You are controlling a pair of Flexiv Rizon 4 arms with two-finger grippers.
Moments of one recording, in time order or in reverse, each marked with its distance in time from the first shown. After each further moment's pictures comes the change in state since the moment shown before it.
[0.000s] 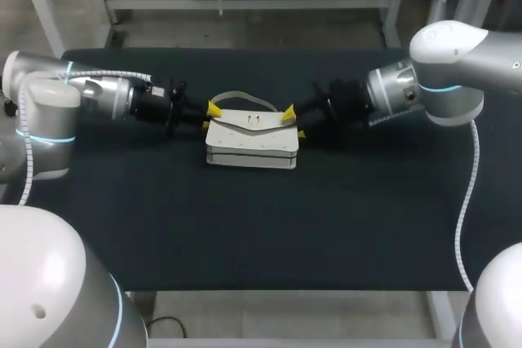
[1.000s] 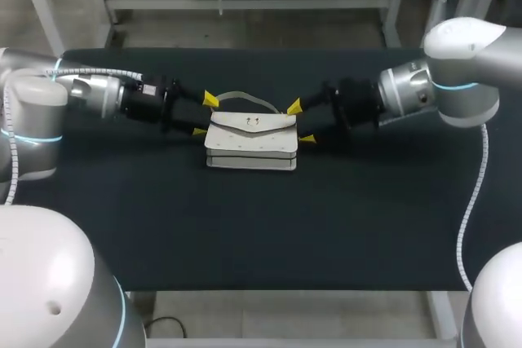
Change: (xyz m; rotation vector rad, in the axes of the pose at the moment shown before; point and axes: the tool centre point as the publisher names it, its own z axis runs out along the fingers) left arm 0.019 0.022 -0.023 -0.002 0.013 0.075; right arm 0.007 -0.023 -0.024 -0.010 0.026 -0.062
